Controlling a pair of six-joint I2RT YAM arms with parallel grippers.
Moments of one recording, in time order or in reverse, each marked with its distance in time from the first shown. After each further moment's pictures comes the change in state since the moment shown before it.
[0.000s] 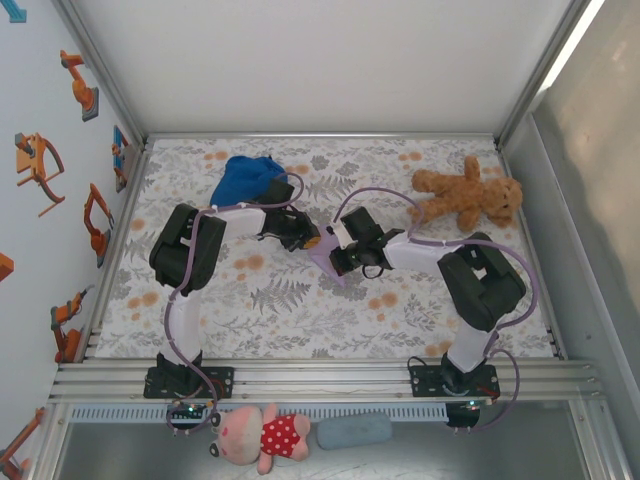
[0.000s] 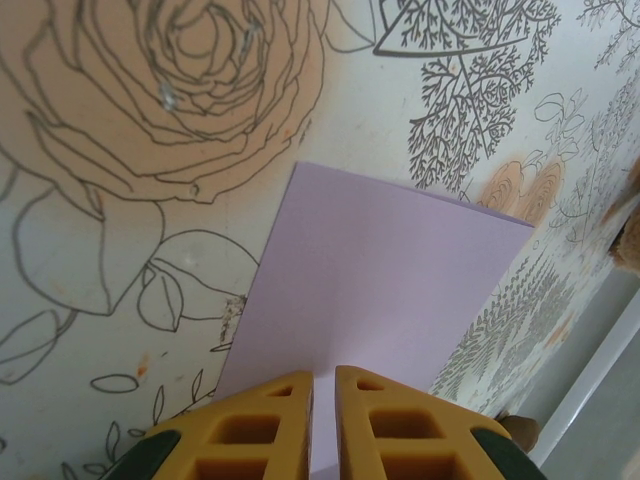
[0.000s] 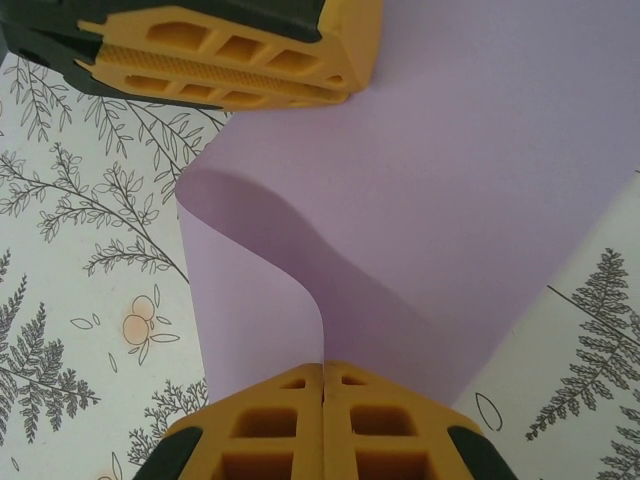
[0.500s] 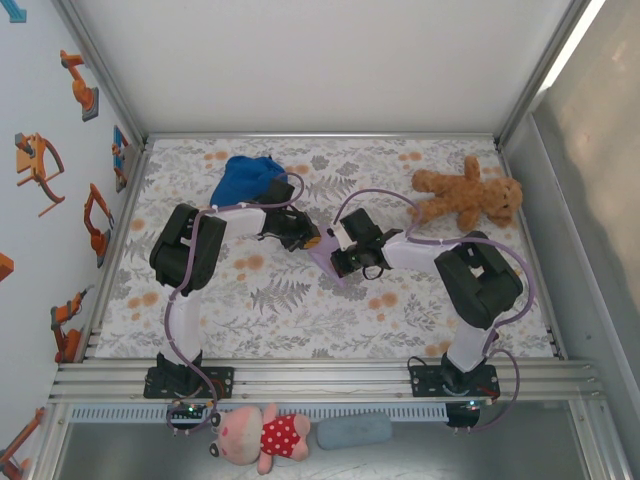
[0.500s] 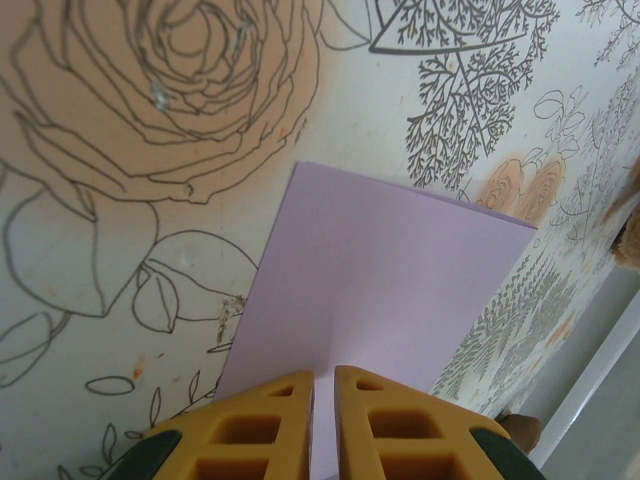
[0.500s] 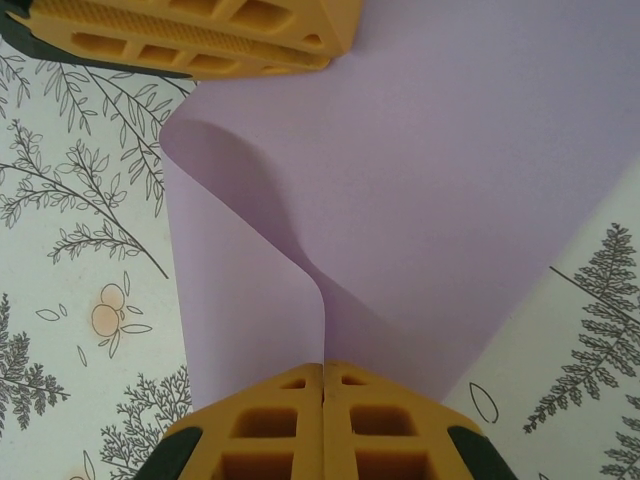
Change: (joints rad) left arm -0.002 0.002 0.002 -0.002 0.001 0.005; right arm 0.000 0.021 0.005 -0.020 0.011 0.000
